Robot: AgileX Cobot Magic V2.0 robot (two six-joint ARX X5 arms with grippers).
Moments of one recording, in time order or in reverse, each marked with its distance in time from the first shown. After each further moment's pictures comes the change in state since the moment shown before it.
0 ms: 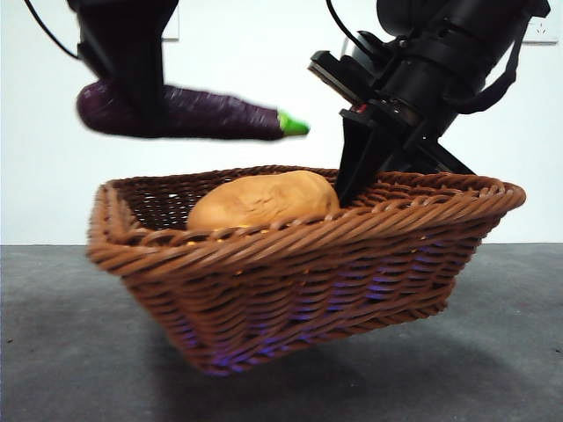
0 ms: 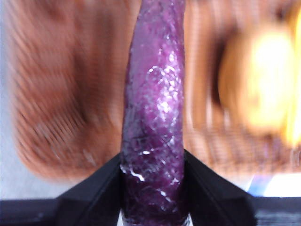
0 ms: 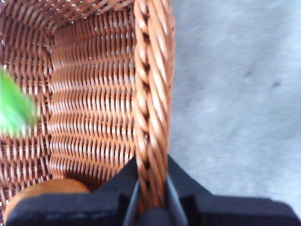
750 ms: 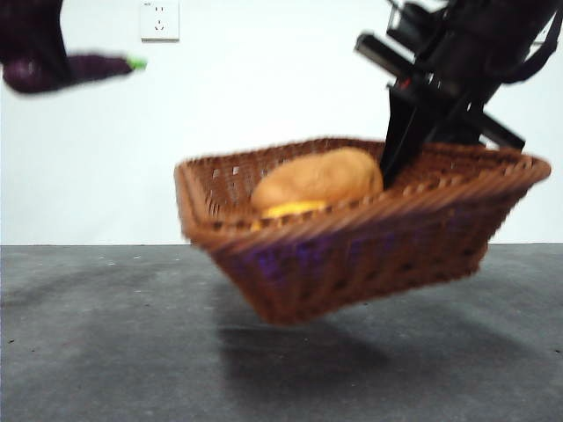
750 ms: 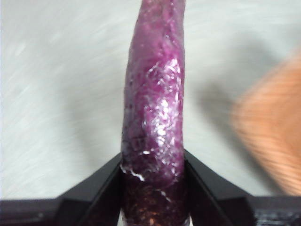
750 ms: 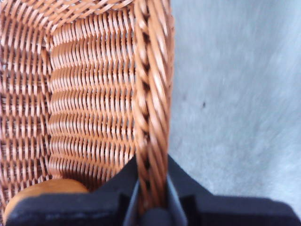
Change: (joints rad) left arm 0.549 -0.151 0.000 0.256 0.228 -0.206; right arm -0.076 -0.071 0.000 -0.023 0.089 -0.004
